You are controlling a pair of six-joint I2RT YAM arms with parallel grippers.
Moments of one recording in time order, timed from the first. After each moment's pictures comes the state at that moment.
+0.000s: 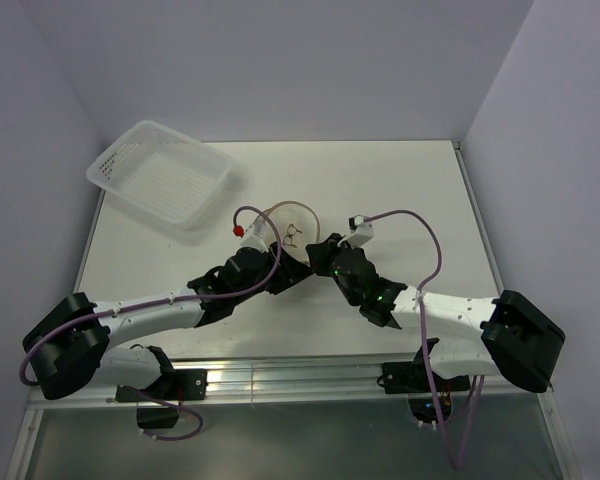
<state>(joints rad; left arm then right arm) -0.94 1.29 0.60 0.29 -0.10 -1.19 0.91 1.23 0.49 0.46 0.52 0.78</state>
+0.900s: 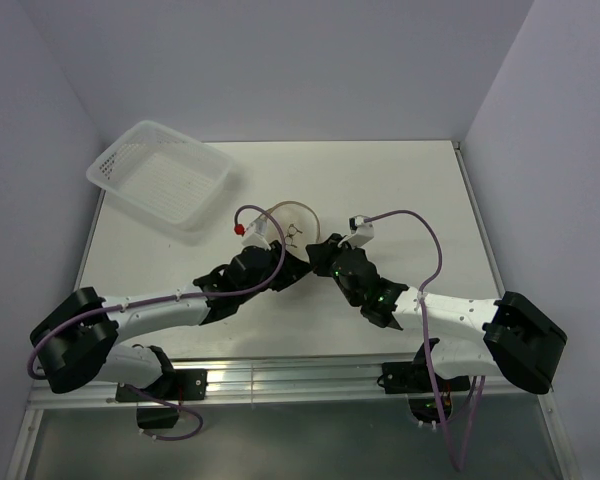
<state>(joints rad) -0.95 1.34 0.63 0.30 -0.17 -1.19 0.91 1.21 0.48 0.46 0.51 0.77</state>
